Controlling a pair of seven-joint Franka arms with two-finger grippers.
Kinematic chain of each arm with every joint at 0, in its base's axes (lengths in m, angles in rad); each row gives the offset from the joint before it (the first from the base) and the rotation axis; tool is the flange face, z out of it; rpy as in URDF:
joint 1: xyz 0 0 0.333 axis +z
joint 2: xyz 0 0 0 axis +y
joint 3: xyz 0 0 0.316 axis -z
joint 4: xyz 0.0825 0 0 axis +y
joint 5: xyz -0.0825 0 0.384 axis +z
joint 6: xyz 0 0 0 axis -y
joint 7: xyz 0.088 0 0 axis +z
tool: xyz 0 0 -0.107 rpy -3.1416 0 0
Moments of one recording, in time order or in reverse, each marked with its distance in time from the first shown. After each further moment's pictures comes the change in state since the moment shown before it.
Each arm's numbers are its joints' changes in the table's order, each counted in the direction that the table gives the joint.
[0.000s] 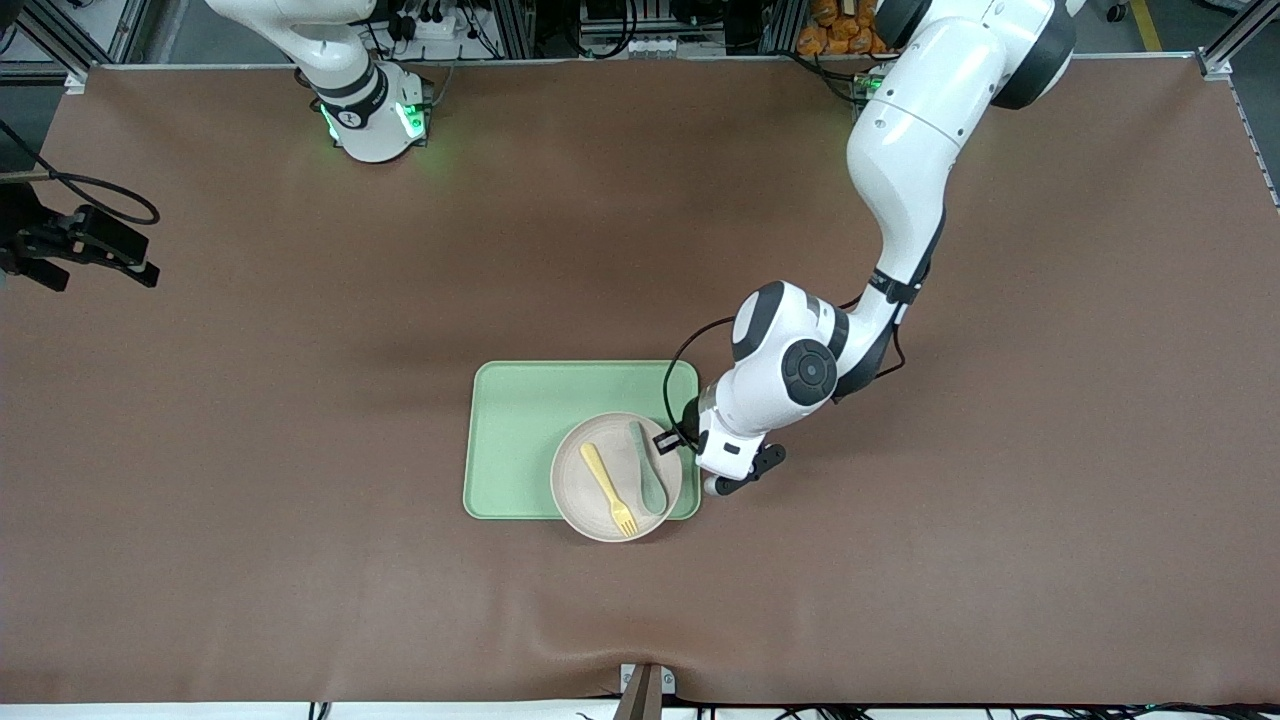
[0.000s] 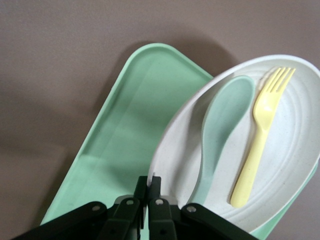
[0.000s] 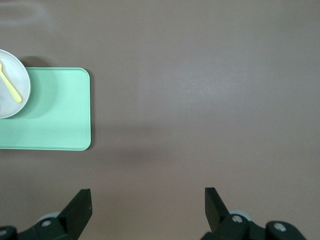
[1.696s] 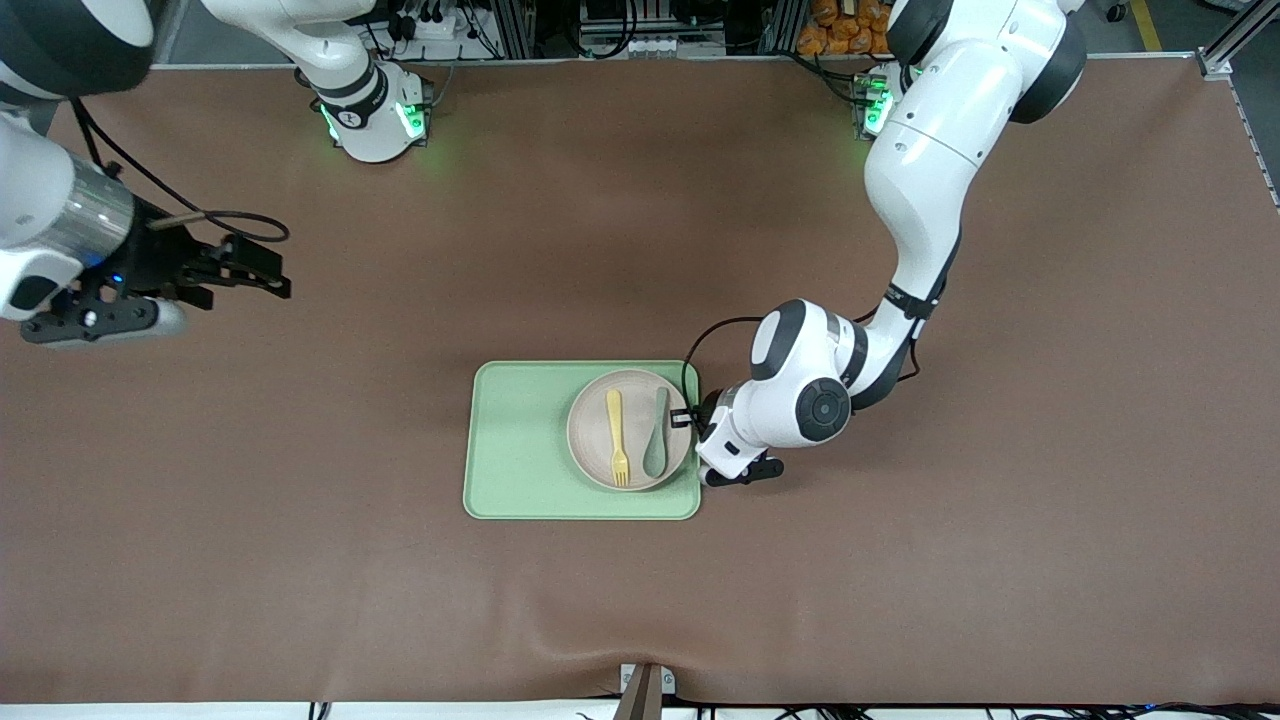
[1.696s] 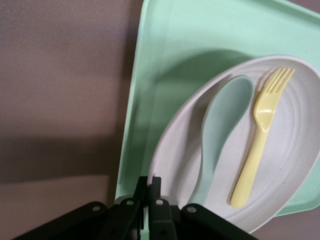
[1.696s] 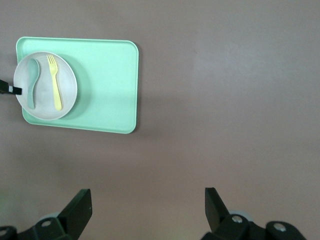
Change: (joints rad) left arm 0.083 0.020 0.053 -0.007 -0.003 -0.227 -0.380; right arm 0.139 0.105 -0.017 0.000 0.108 0.006 -0.096
